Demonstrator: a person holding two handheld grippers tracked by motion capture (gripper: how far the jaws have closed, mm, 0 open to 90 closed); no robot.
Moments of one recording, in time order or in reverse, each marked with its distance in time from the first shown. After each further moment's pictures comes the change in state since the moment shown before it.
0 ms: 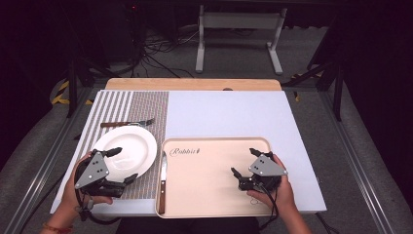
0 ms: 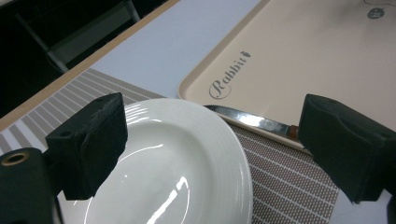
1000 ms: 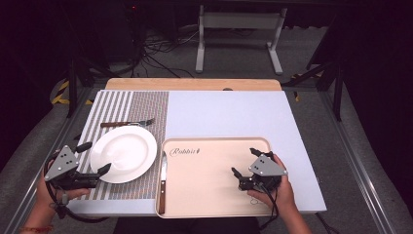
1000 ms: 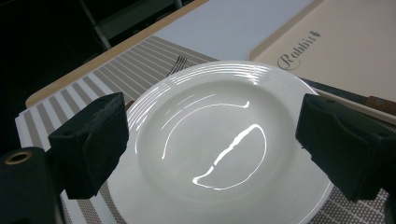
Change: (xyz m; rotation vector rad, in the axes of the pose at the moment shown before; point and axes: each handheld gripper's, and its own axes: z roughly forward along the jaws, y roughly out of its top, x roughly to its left) left arm 0.047 -0.034 -0.036 0.018 0.139 -0.115; right arm 0.000 -0.001 0.000 0.000 -0.002 -0.002
